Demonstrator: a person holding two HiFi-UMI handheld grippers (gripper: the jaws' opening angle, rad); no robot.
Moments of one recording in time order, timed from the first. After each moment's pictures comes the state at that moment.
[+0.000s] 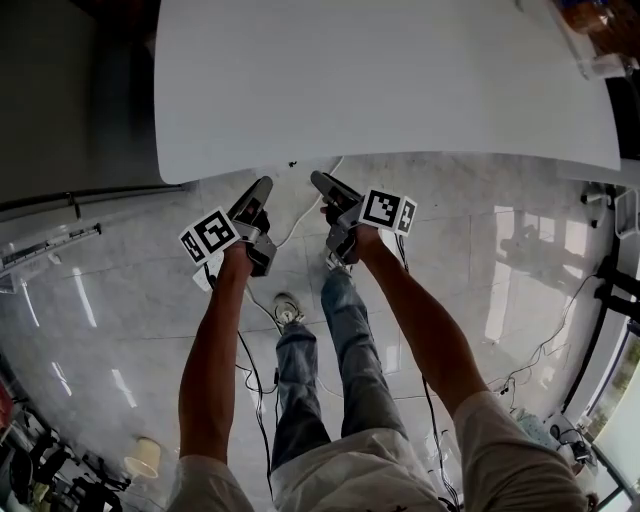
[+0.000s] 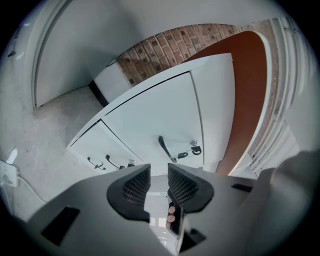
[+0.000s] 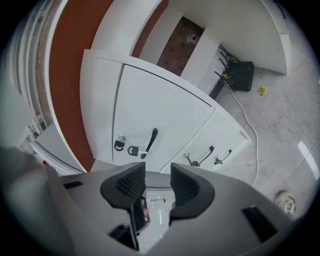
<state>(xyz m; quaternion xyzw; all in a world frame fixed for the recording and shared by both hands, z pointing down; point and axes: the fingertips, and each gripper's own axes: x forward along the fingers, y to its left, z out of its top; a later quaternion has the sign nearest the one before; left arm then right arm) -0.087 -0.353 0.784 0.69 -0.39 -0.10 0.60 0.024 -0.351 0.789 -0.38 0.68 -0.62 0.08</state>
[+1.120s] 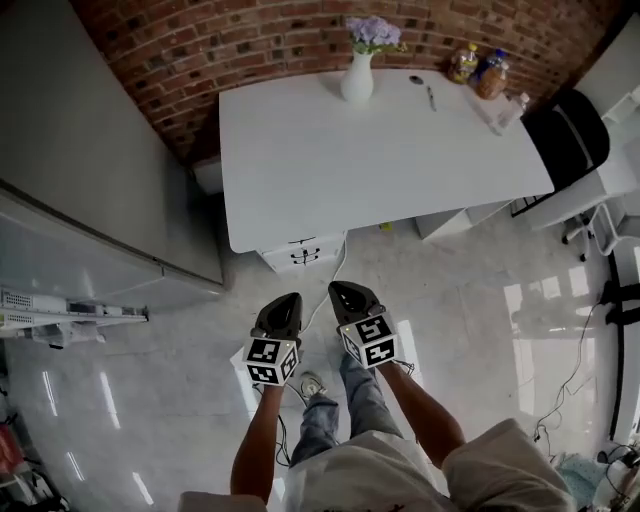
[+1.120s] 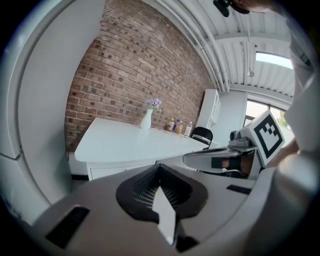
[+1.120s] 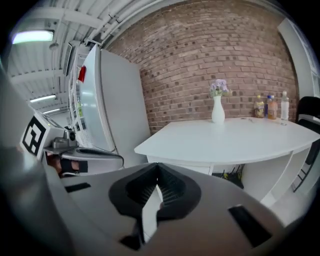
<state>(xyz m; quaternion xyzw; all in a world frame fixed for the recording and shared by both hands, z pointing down) -0.055 -0.213 0.536 0.88 -0.42 0.10 0.21 0.018 -0.220 0.537 -0.49 0.84 -0.19 -0.16</state>
